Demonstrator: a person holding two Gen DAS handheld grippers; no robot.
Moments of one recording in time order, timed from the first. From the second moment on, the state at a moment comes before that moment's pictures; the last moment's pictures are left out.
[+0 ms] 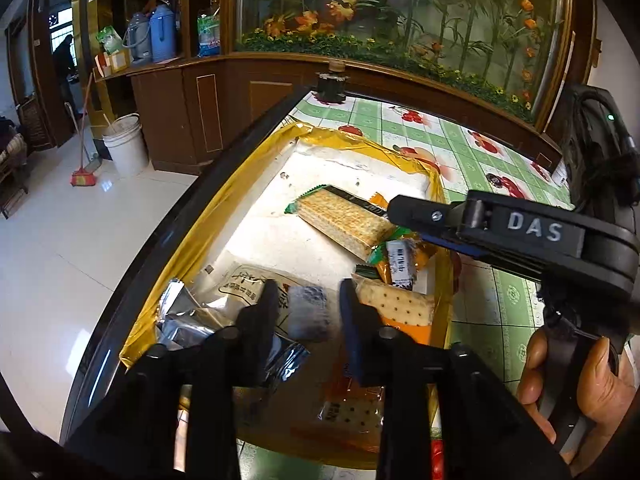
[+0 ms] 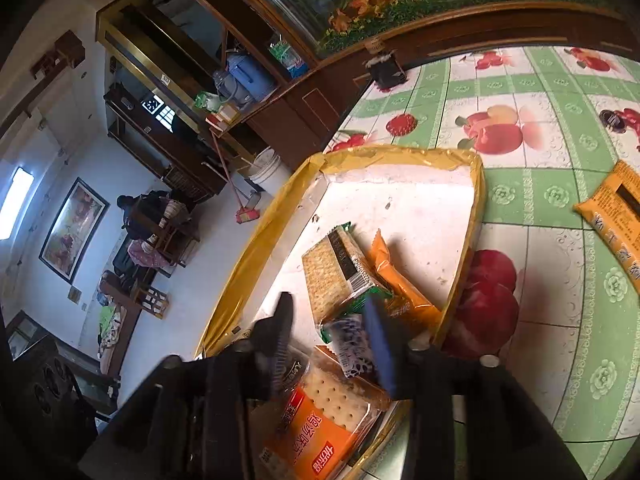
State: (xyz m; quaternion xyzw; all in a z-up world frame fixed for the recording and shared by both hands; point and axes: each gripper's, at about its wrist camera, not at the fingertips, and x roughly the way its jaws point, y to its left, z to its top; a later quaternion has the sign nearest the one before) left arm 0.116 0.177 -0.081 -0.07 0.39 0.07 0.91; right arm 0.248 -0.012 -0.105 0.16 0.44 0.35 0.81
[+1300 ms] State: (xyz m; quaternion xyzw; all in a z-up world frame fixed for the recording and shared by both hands) left arm 0.110 0.090 -0.071 -0.05 0.40 0.01 0.91; right arm 0.185 -0.246 -0.110 0.17 0.40 0.17 0.89
